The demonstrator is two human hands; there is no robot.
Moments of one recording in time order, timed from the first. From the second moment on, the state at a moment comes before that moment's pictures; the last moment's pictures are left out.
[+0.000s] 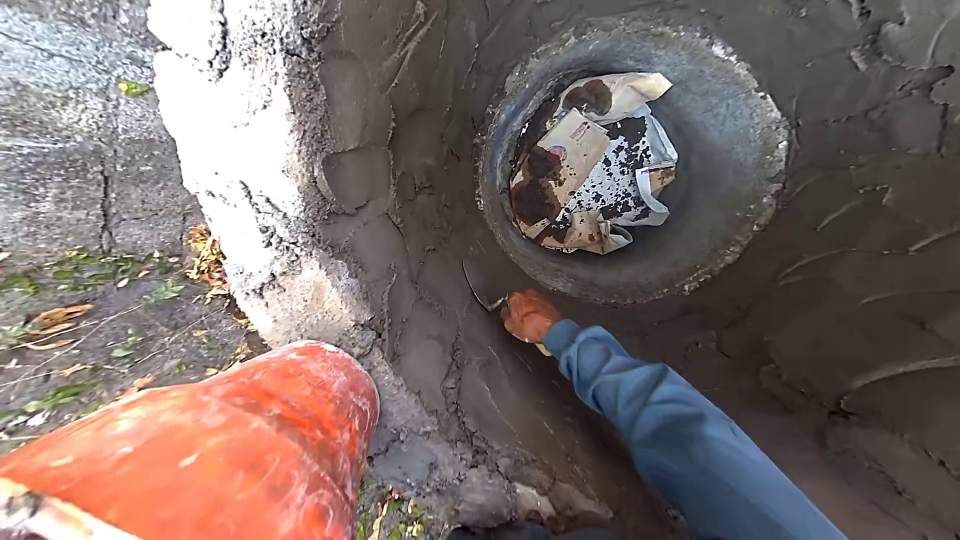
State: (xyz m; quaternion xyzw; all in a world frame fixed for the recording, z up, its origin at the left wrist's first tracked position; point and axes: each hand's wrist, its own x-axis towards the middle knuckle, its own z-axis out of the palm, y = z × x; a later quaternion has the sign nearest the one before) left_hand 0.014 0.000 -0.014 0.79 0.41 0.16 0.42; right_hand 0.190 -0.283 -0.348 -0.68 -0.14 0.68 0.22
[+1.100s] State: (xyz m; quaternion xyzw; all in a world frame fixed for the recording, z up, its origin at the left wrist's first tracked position) left_hand -0.017 -0.114 0.009 0.70 0.31 0.34 0.55; right_hand 0.183 -0.379 0.035 -0.76 -0.37 0.46 0.26
